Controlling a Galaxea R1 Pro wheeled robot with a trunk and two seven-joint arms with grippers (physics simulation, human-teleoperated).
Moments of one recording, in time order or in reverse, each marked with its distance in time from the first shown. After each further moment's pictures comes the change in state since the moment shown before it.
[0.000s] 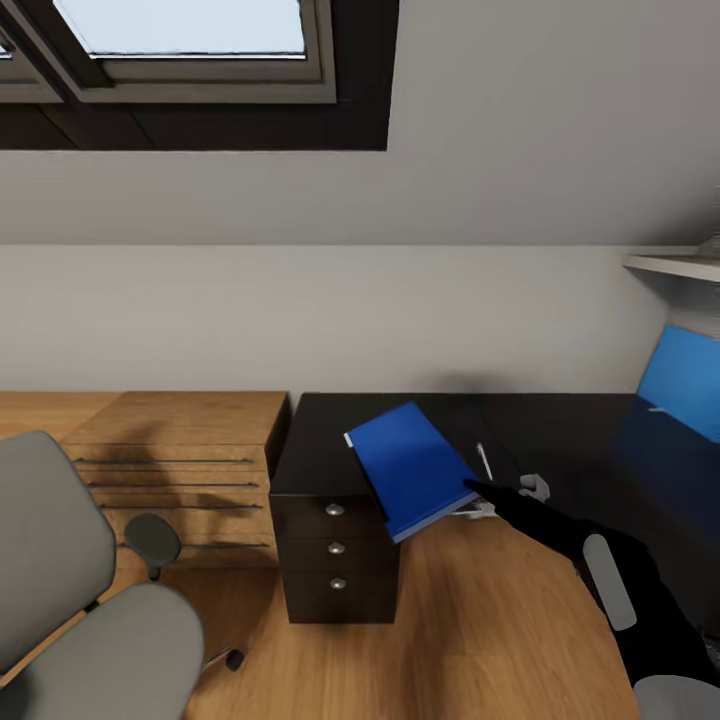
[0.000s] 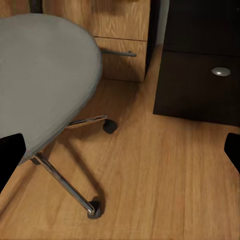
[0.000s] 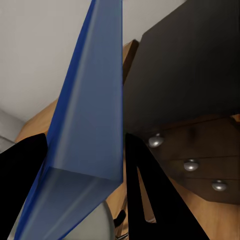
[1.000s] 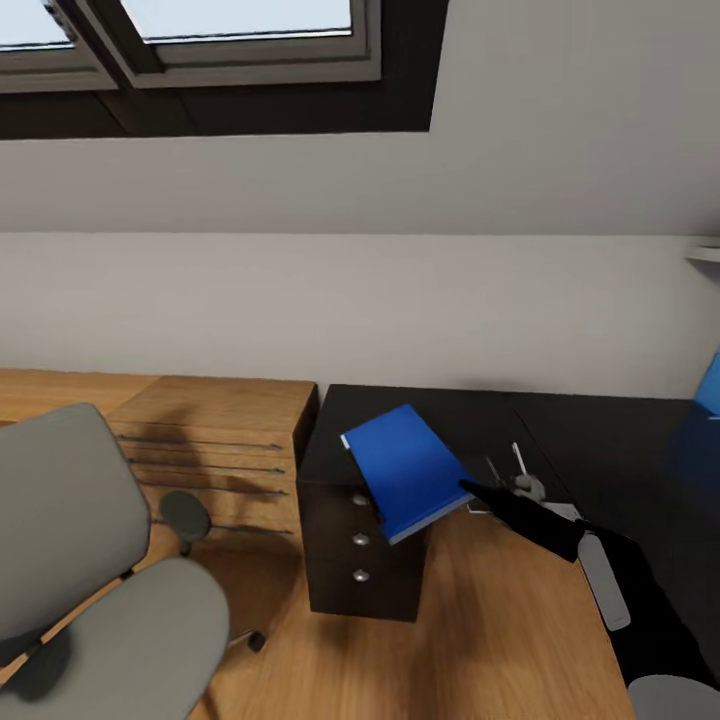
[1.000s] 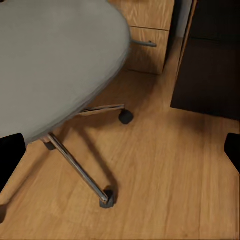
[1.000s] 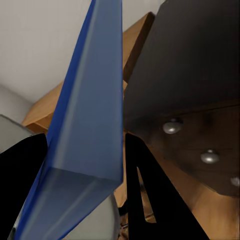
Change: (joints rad) left arm 0.000 0.001 -0.003 0.000 -0.003 0.000 -0.008; right arm 0.000 0.012 0.007 0.000 0.010 -0.004 -0.005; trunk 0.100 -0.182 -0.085
